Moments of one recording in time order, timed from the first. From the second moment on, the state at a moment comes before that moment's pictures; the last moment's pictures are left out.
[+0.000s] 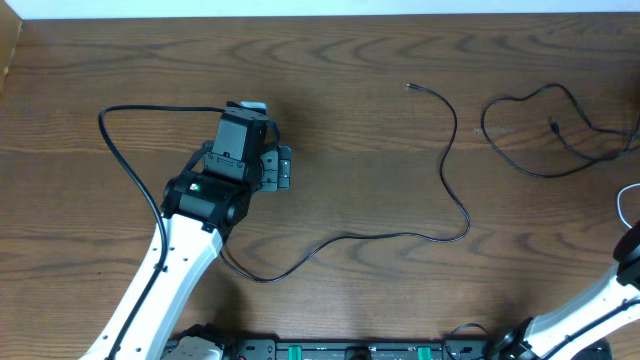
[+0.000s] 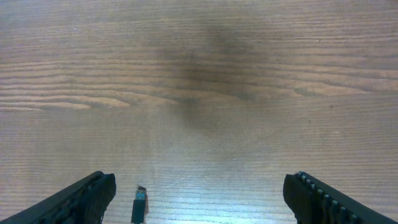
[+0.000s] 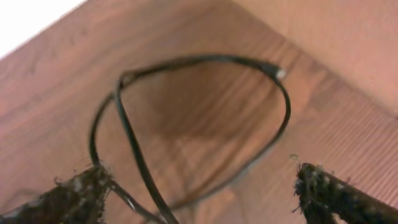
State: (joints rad) left arm -0.34 1.26 1.07 -0.74 -0.19 -0.21; right arm -0.68 2.08 1.59 -0.26 -0.03 0.12
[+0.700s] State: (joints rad) left arm -0.34 1.26 1.07 -0.74 -0.19 -0.21; right arm -0.56 1.79 1.61 -0.61 -0.41 -0.14
